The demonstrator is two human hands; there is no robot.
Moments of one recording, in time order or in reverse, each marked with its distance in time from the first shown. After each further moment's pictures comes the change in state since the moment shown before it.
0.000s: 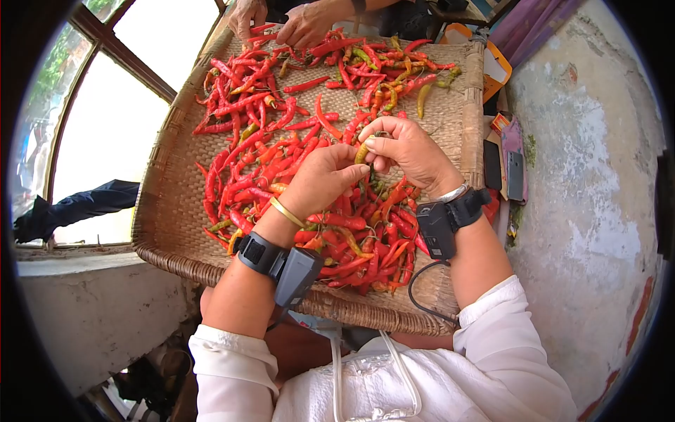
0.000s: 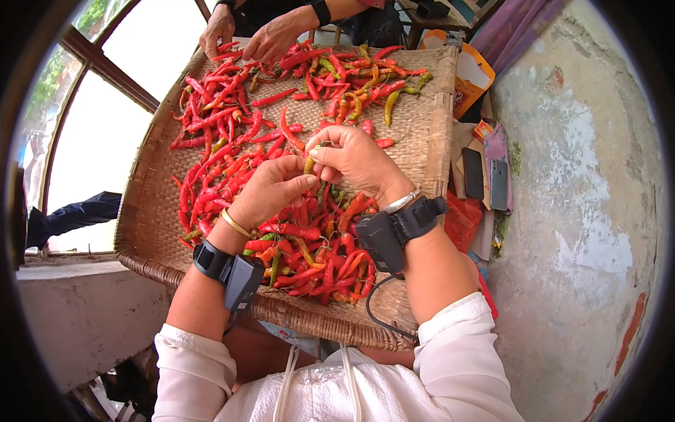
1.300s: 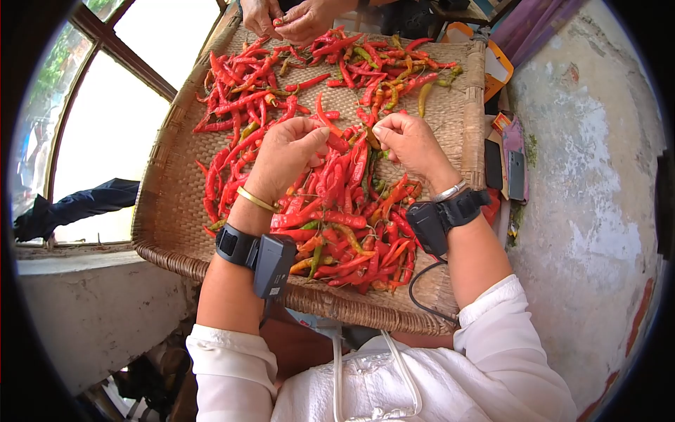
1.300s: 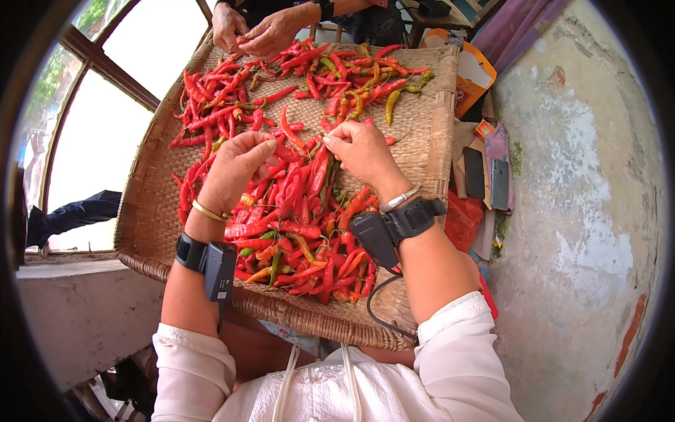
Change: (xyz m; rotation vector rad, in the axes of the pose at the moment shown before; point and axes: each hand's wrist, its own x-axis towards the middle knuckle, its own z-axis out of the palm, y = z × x) left_hand -0.004 0.021 -0.034 -0.084 0.289 -0.034; right_hand 0.011 0.015 -0.008 -0.438 0.363 -0.085
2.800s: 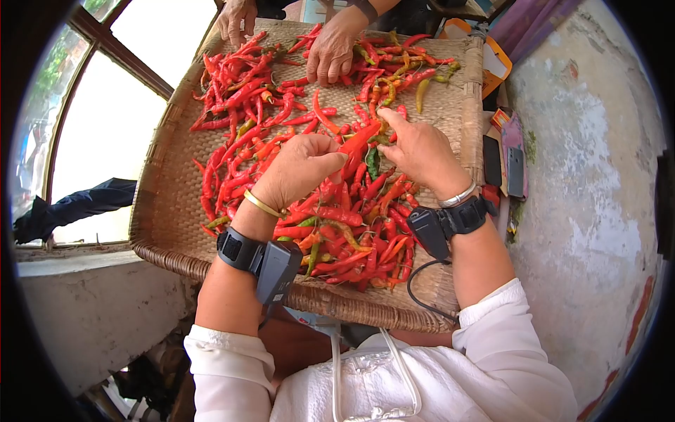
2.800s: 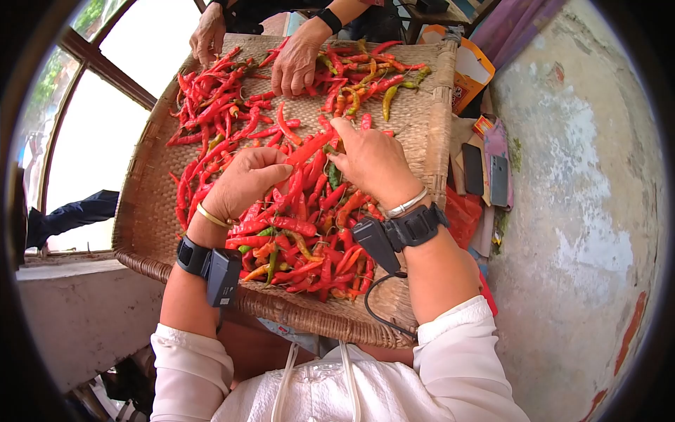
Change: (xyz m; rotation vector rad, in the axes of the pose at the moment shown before) left_hand -0.005 -0.003 0.006 0.324 -0.296 0.003; right_hand -0.025 -0.022 -0.013 -0.876 0.048 -0.241
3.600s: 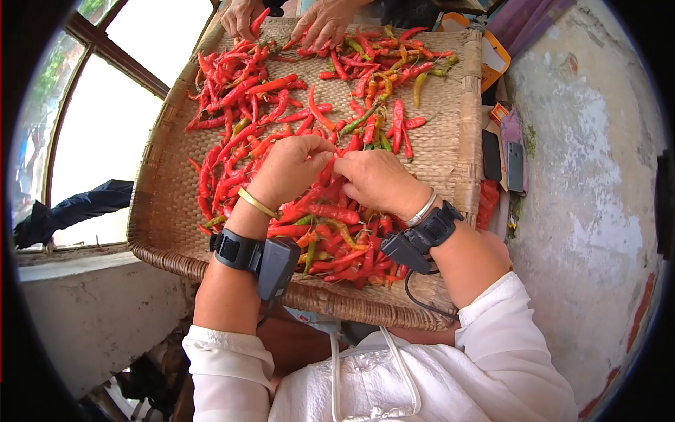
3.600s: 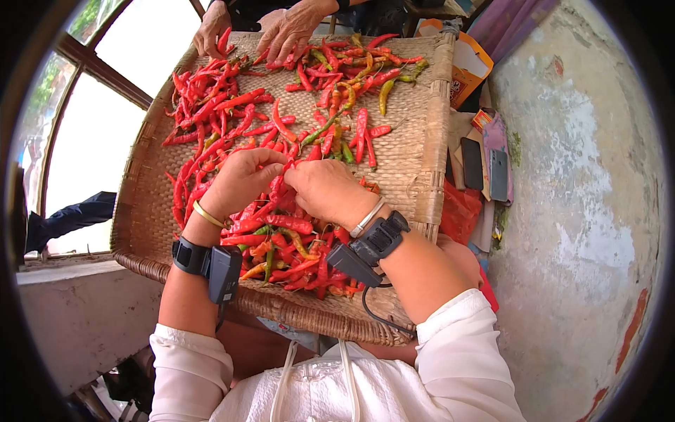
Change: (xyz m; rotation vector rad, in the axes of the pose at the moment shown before) left_hand 0.005 -0.023 0.002 0.415 0.156 0.199; right_hand -0.010 -0.028 0.040 0.159 -0.185 -0.383
